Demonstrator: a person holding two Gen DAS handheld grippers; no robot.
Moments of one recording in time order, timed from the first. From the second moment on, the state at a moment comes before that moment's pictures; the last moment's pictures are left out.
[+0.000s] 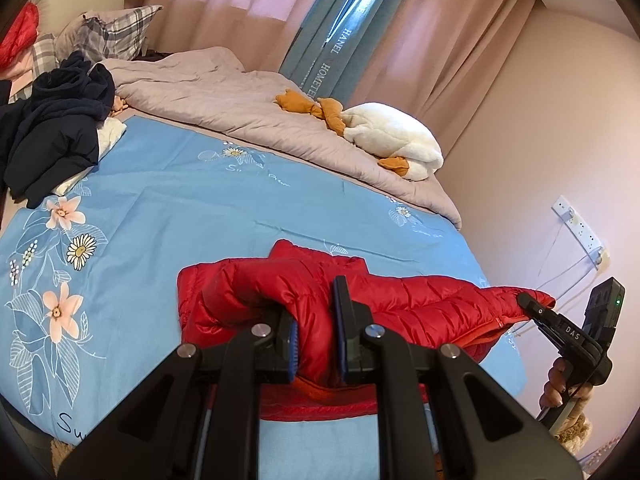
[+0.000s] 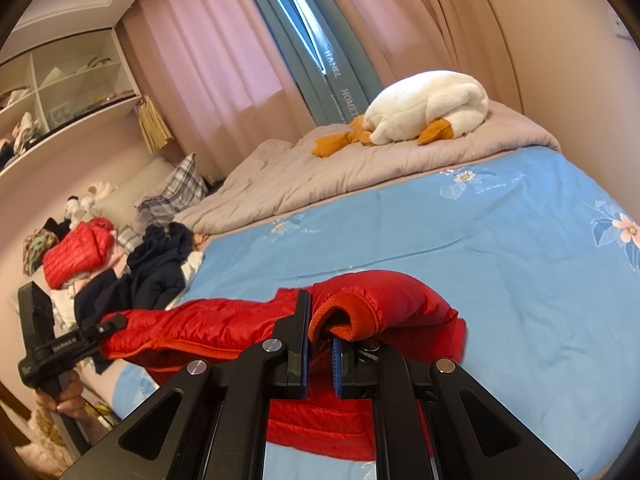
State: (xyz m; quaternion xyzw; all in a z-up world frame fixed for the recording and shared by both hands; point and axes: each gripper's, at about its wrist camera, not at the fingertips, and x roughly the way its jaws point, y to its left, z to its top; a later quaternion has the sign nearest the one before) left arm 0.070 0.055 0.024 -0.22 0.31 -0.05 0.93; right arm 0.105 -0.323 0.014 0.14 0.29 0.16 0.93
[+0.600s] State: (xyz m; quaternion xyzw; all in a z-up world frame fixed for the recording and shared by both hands) left arm 0.071 0.056 0.022 -0.22 0.31 -0.05 0.92; right arm 0.108 -0.319 0.014 0.13 0.29 0.16 0.93
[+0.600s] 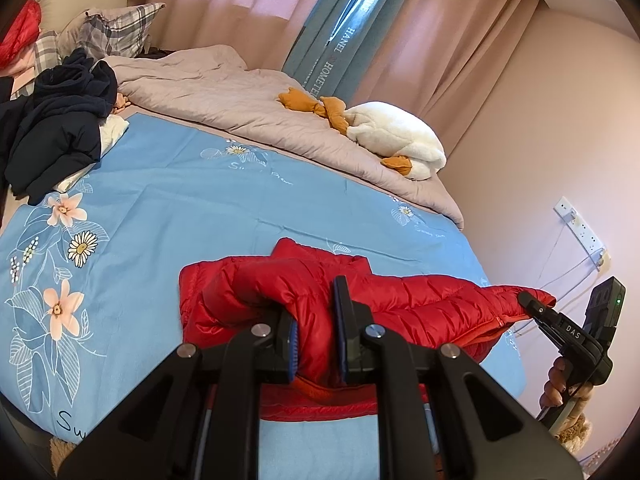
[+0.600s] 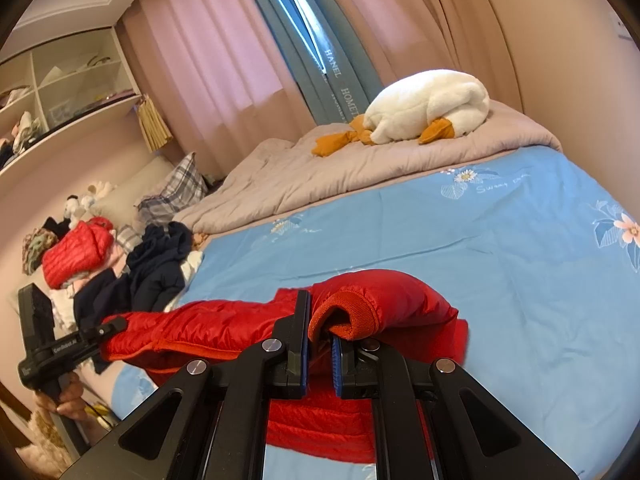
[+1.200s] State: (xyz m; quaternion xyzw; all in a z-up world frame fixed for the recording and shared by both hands) left arm 0.071 0.056 0.022 -0.22 0.31 -0.05 0.92; right arm 0.108 -0.318 0.013 0.13 0.29 0.16 0.93
